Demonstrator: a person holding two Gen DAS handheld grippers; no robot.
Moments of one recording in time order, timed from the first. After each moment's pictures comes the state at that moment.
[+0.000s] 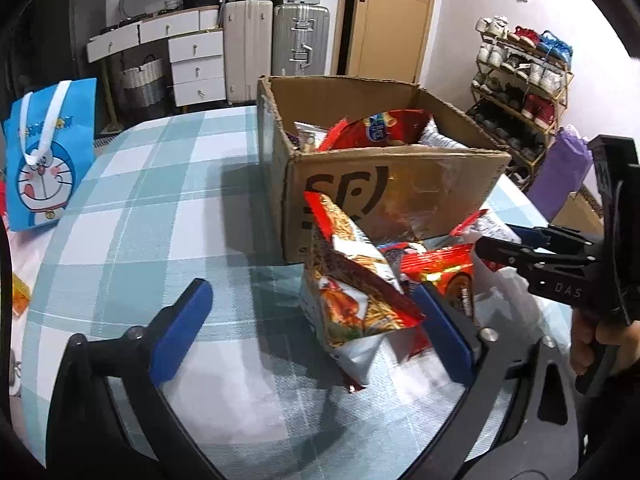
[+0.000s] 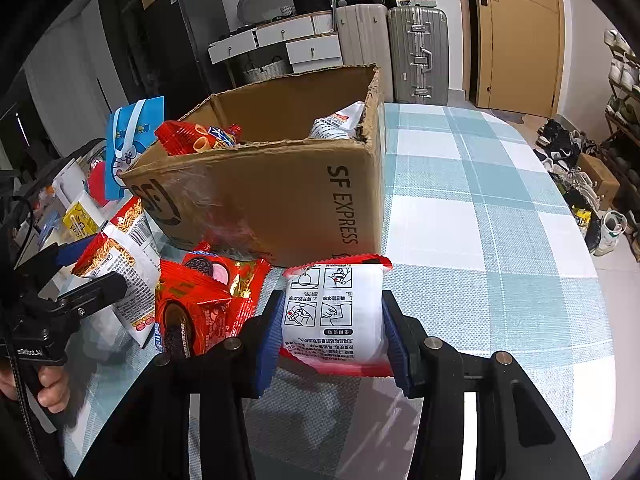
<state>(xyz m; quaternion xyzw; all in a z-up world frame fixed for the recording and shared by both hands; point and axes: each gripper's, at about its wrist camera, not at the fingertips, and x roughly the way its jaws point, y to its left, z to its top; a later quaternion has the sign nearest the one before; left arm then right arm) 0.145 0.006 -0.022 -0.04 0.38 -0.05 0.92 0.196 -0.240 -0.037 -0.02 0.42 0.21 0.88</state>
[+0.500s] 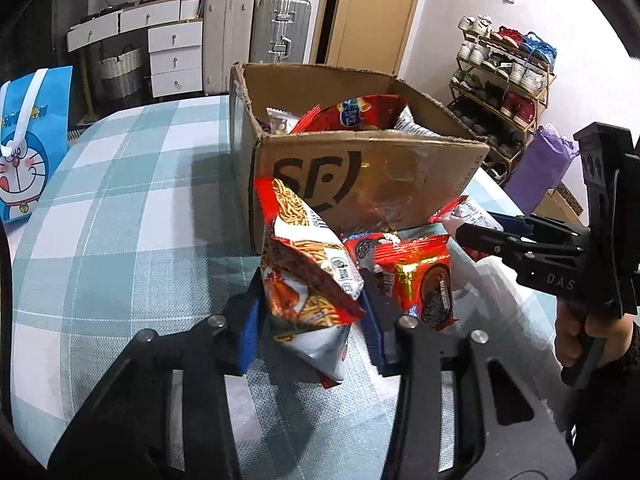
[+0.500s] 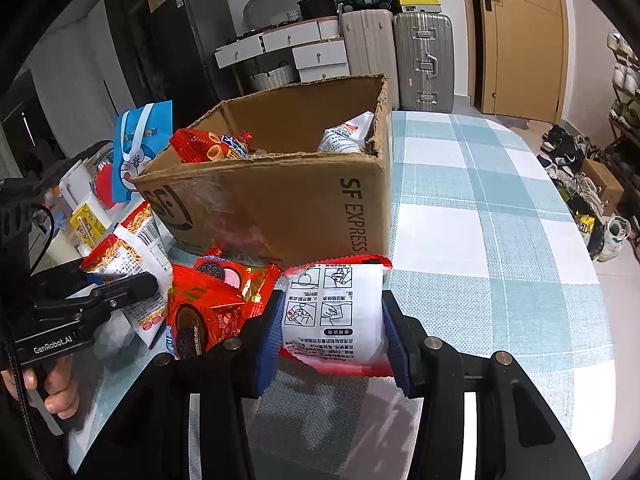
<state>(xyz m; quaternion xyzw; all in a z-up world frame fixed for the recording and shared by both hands) 0.147 0.000 -0.030 -0.05 0.39 -0.09 0.91 0.191 -0.237 -0.030 -0.01 0.41 0.22 0.88</state>
